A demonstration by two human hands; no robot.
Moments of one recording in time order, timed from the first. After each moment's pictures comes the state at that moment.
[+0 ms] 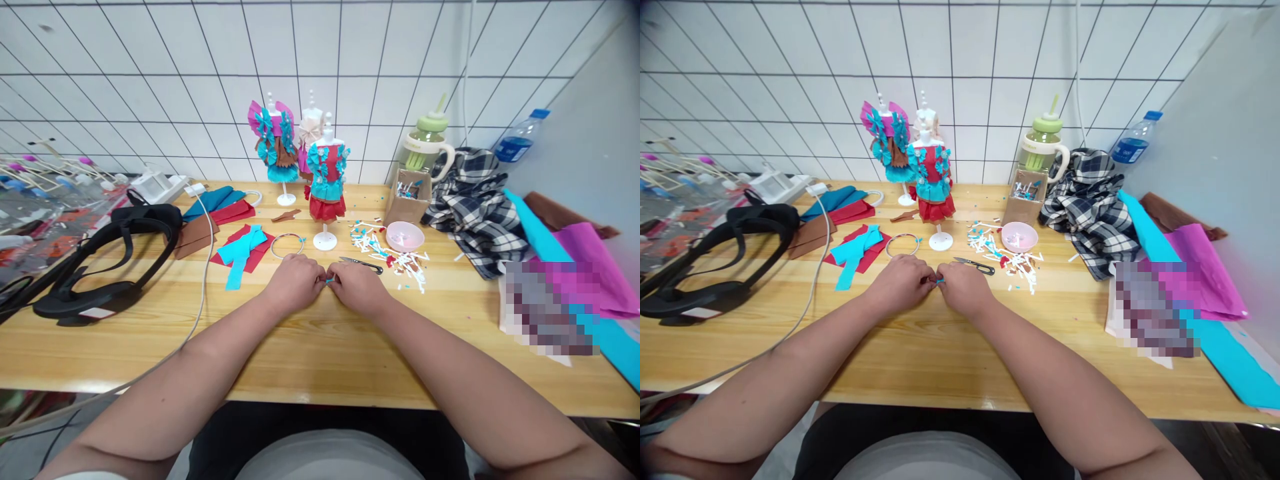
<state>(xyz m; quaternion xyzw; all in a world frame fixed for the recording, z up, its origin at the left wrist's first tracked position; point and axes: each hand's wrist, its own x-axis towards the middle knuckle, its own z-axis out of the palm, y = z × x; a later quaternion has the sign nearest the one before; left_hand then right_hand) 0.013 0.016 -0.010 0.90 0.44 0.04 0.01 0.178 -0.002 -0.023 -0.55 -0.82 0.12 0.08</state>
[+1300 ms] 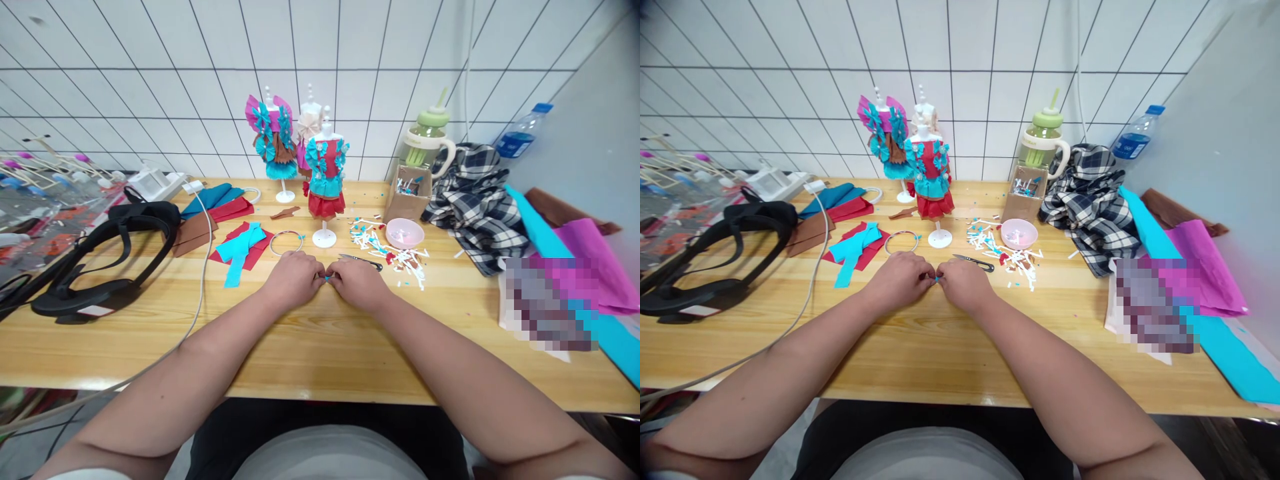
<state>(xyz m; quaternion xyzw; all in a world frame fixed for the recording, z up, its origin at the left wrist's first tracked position) 0.011 0.017 -0.010 0.90 0.44 0.05 0.02 0.181 0.000 -0.027 -0.54 -0.83 0.12 0.09</state>
